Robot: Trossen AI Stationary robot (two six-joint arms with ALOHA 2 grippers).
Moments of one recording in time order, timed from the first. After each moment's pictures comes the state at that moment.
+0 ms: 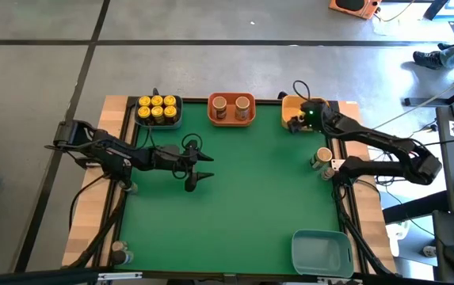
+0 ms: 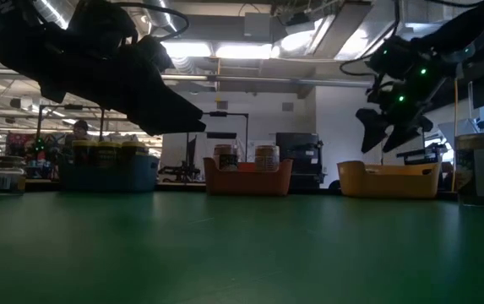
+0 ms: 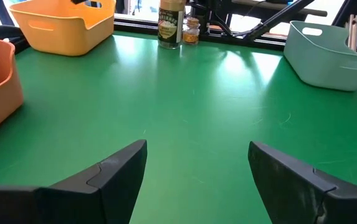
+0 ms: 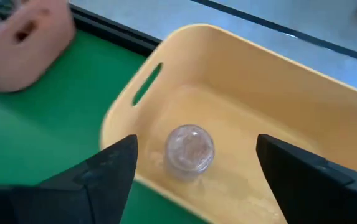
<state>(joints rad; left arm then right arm) 0.03 1.44 0.36 0.77 -0.03 -0.10 -0.75 1.07 0.58 -0.28 0.30 0.23</state>
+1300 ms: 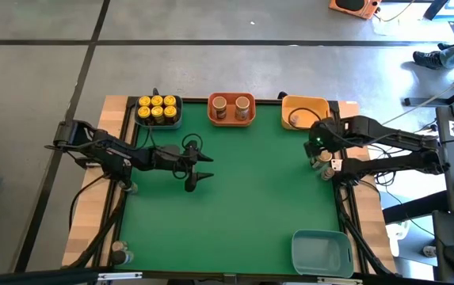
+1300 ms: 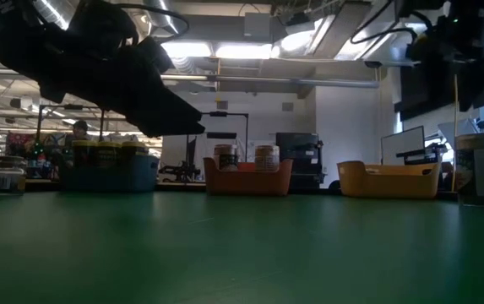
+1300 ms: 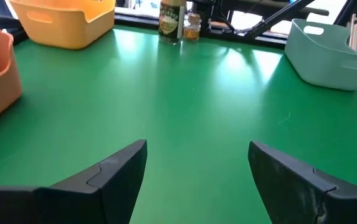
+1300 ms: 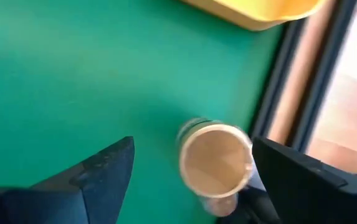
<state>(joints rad) 0.03 1.44 0.36 0.75 -0.03 -0.13 -0.24 0.96 0.99 -1.42 0.25 0.99</state>
